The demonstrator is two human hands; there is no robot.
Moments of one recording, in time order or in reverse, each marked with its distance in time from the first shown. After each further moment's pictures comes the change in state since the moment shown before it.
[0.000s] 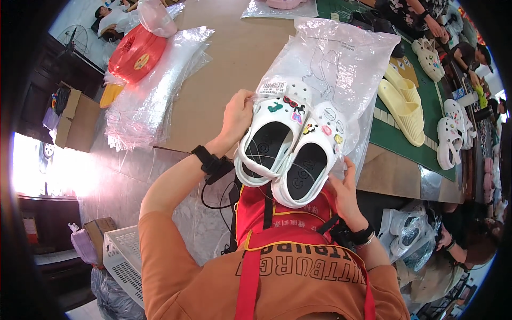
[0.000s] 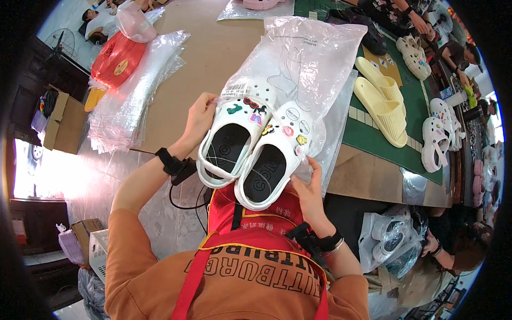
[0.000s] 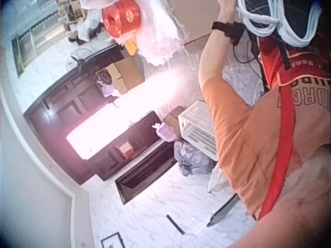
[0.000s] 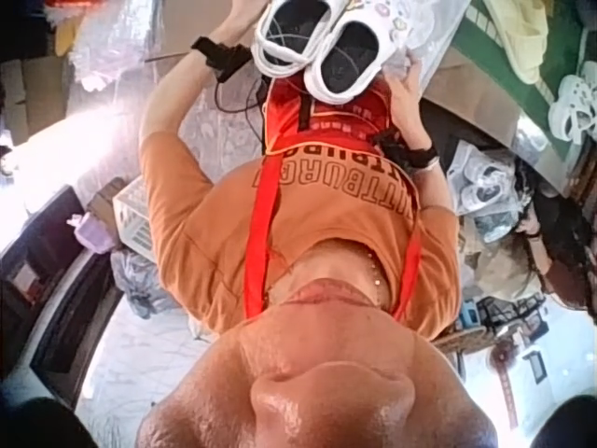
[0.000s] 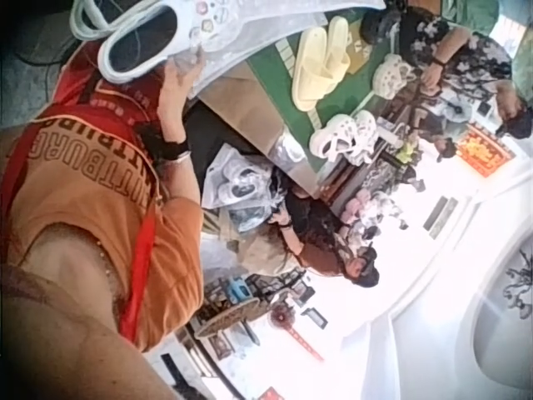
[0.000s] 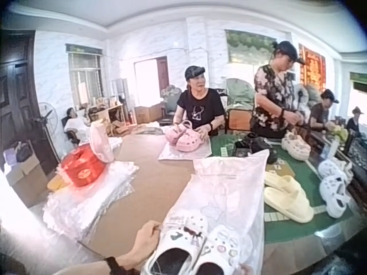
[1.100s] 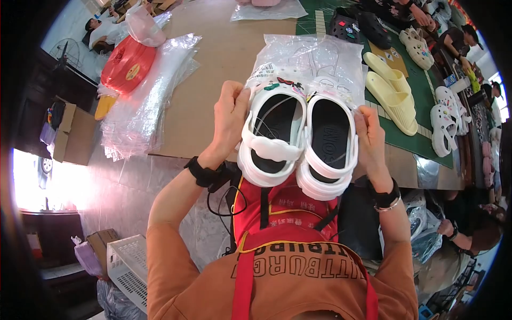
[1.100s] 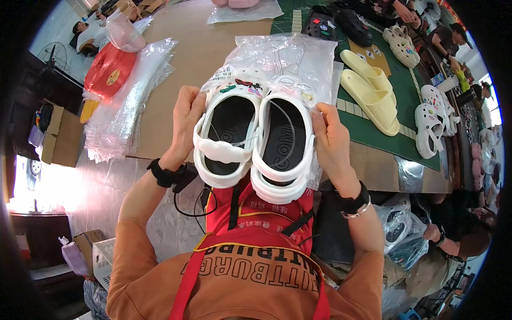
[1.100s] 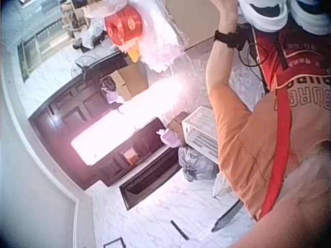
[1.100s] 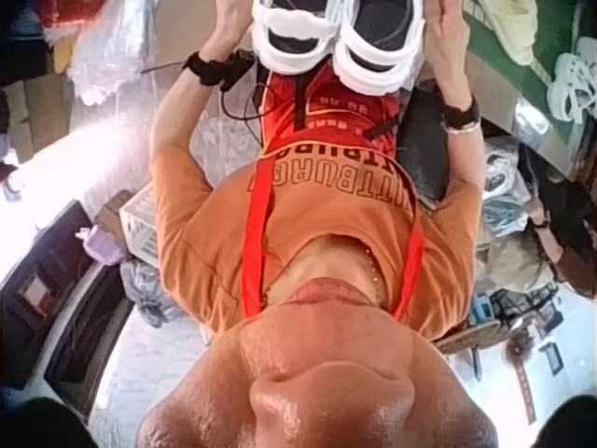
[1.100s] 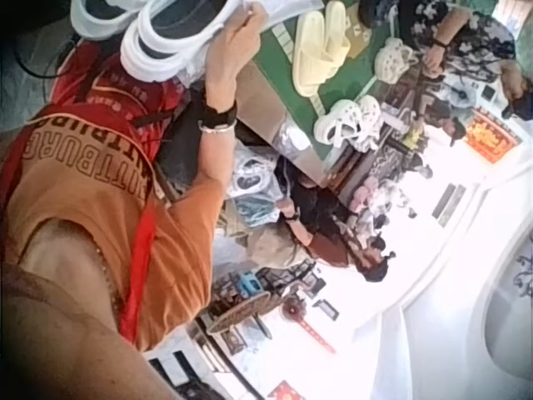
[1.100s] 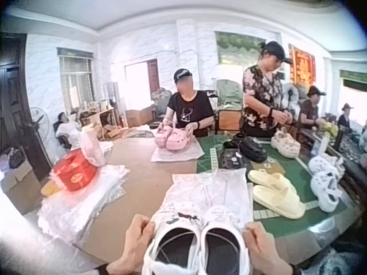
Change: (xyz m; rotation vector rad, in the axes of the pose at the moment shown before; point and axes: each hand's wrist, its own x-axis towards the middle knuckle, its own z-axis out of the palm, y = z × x) left_hand -0.014 0.062 -0.008 -0.286 0.069 0.091; right_hand 0.056 -0.093 -0.011 -0.840 0.123 -0.634
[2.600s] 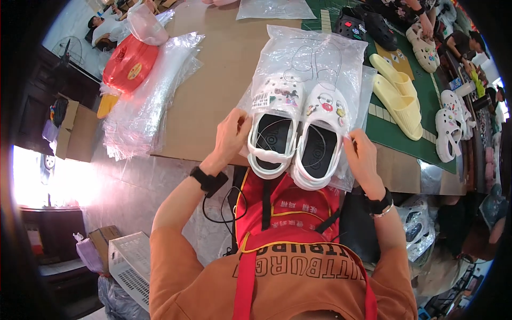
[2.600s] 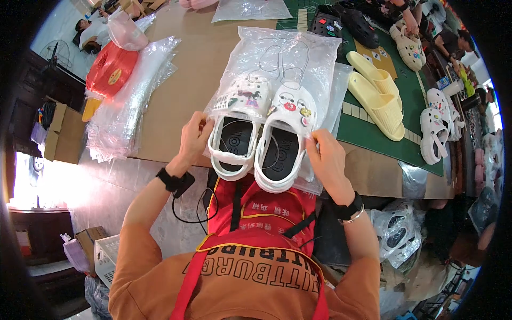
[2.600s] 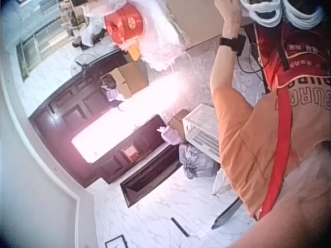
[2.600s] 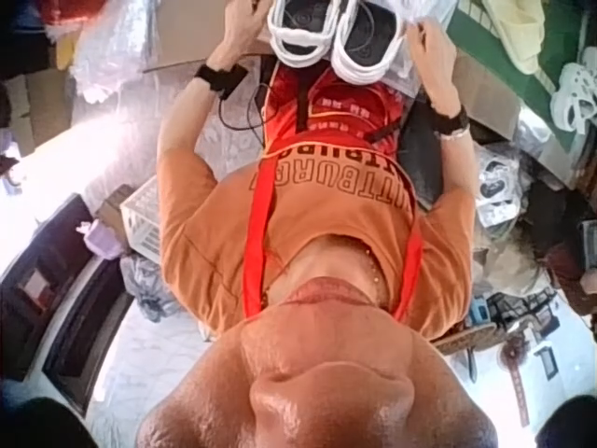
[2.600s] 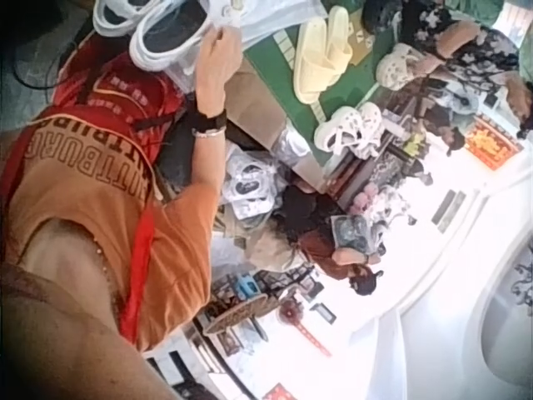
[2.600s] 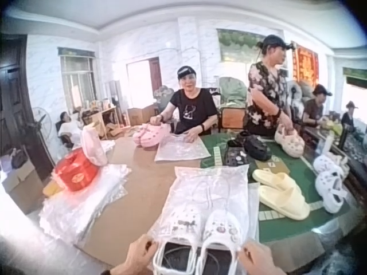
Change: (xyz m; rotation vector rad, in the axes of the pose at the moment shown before) left_hand -0.022 -0.062 -0.011 0.326 -0.125 0.135; right_hand -0.019 0.032 0.015 -0.232 -0.114 -0.054
